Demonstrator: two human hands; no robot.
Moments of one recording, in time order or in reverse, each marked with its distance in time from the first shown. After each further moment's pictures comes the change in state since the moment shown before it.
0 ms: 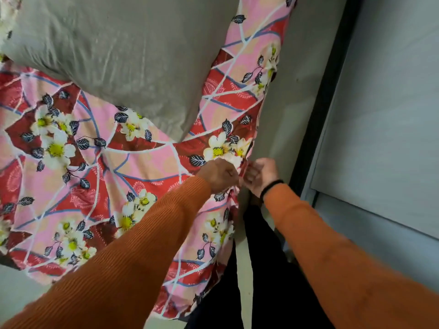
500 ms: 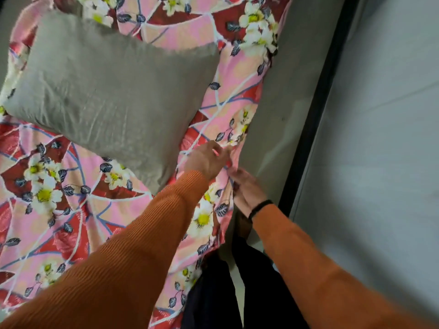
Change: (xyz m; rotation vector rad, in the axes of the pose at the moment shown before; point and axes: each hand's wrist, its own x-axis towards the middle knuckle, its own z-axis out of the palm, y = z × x) left_hand 0.107 0.119 -0.112 -0.107 0.392 -0.271; right_hand 0.001 -0.133 0.028 -0.079 -0.440 -0.167
